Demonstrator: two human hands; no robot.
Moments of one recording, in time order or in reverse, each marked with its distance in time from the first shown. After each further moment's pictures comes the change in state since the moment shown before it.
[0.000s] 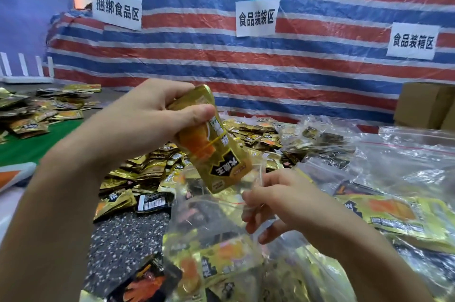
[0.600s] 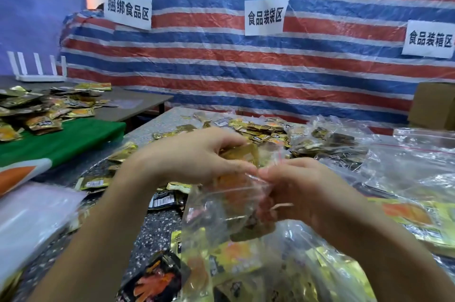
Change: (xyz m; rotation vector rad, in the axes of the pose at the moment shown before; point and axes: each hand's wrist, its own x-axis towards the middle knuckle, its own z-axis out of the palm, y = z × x) left_hand 0.017 -0.021 0.038 0.179 -0.394 -0.089; right_hand -0.005 -0.008 -0.006 0.239 -0.088 -0.169
